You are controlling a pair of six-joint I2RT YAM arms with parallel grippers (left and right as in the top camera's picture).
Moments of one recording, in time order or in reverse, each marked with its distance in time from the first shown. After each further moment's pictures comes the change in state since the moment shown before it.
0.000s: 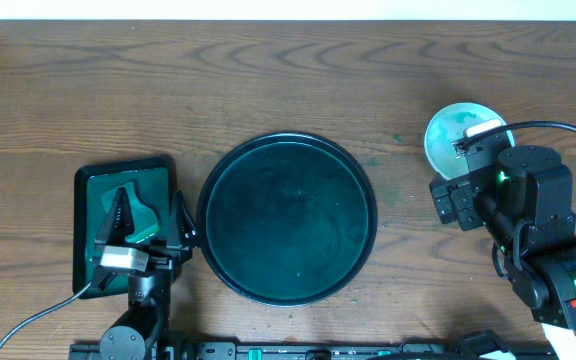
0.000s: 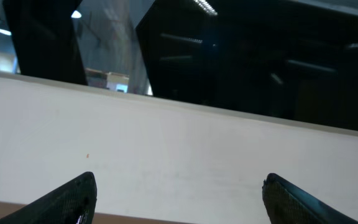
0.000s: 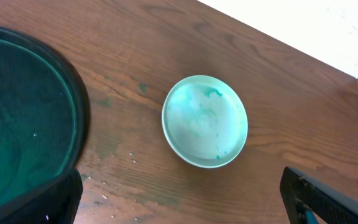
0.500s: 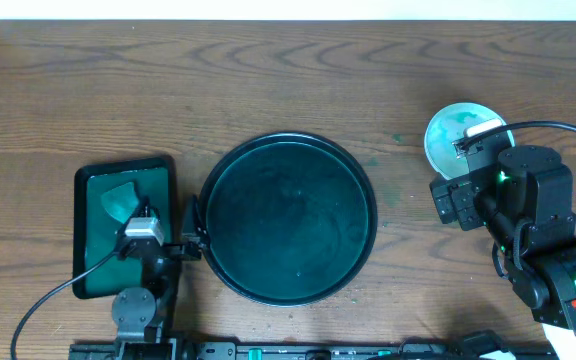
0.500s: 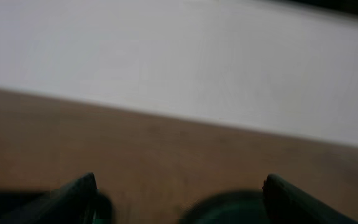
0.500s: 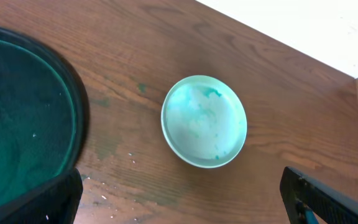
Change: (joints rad) left arm 0.008 0.000 0.000 -0.428 0.005 -0.004; right arm 0.000 0.000 0.002 0.000 0.003 0.000
